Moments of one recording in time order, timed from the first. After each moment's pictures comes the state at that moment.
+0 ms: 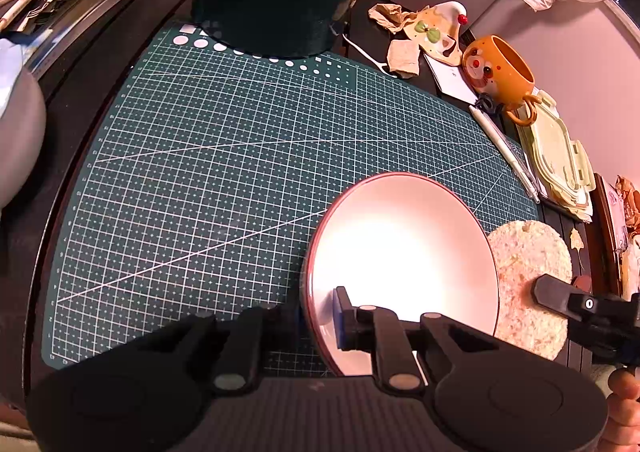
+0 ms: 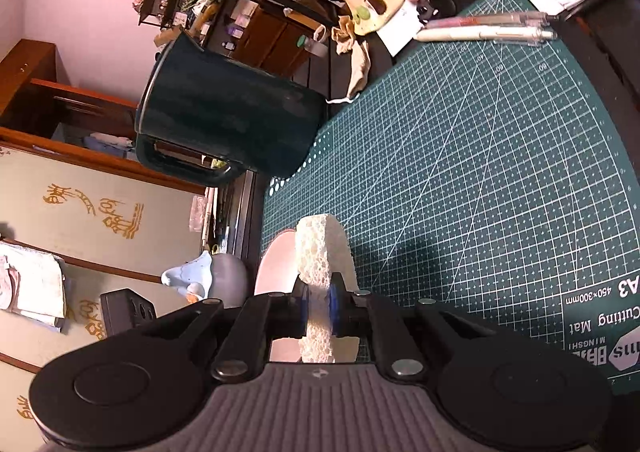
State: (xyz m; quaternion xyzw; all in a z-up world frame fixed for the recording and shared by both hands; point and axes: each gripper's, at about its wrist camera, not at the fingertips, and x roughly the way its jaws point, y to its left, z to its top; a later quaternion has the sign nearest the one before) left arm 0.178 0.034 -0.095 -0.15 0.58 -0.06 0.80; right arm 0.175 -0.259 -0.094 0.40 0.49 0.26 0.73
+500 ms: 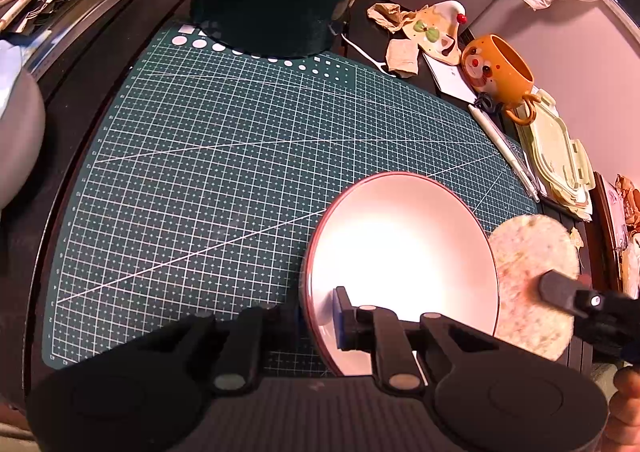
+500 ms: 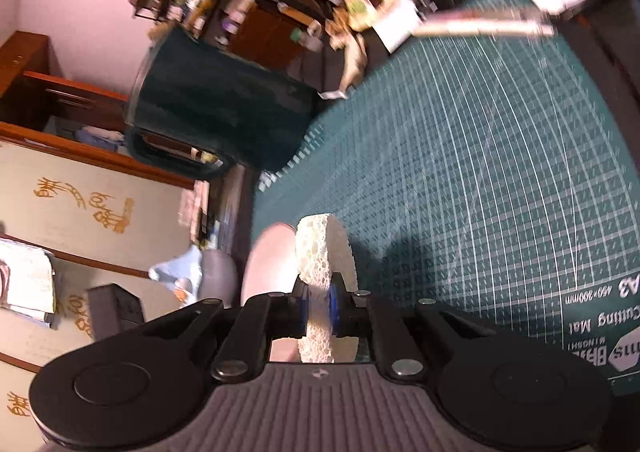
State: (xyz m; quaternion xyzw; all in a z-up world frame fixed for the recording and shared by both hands) left arm 0.177 0.033 -0.097 -0.15 0.58 -0.06 0.80; right arm 0.173 -0.260 -0.083 0.39 0.48 0.26 0.75
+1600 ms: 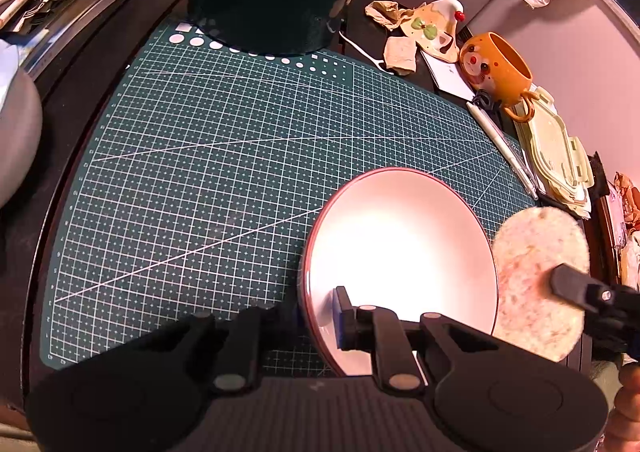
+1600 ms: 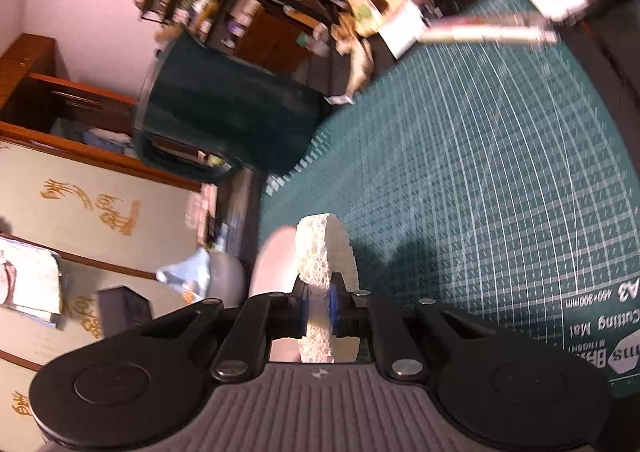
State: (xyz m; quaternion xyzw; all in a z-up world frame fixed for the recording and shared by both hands) left arm 0.179 0.034 -0.098 -0.15 0.58 -0.07 0.80; right arm 0.172 -0.263 -0.079 0.39 0.47 0.27 0.75
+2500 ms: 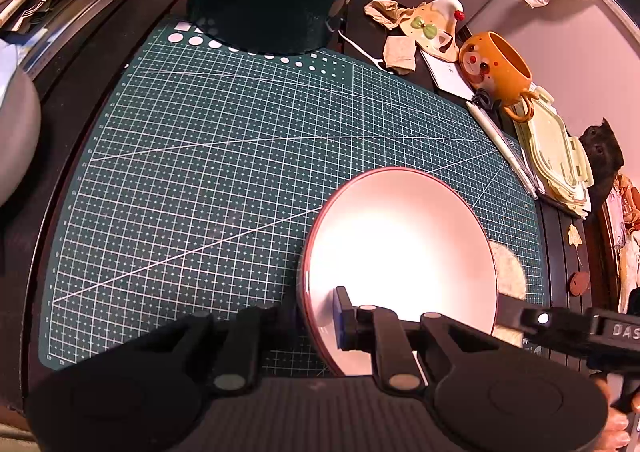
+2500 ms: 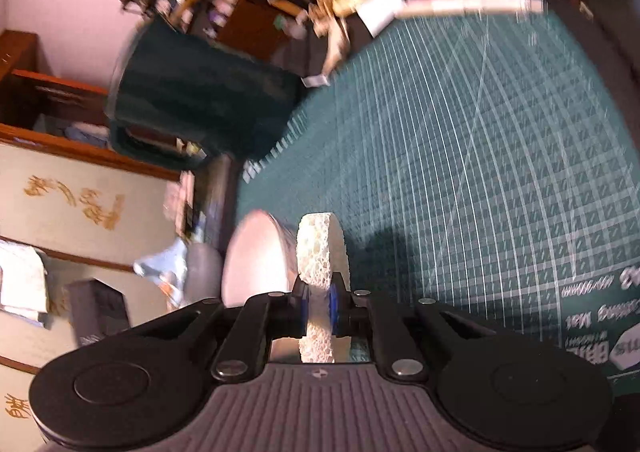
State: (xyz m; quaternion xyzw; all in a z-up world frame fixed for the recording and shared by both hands) left arm 0.179 0.034 -0.097 -0.15 0.58 -0.07 0.80; right arm 0.178 -0.246 -0.110 0.37 0.52 0.24 0.73
